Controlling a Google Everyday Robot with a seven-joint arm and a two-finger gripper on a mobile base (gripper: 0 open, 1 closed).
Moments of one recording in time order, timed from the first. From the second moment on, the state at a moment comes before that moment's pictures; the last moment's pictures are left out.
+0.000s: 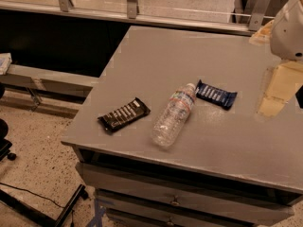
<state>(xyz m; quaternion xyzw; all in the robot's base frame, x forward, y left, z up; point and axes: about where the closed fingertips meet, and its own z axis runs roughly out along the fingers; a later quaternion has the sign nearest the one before) 0.447 -0.203 0.977 -0.62 0.76 -0.03 0.17</state>
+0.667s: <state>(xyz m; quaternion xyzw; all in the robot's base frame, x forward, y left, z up) 0.461 -0.191 0.984 -0.65 0.74 -0.04 0.17</state>
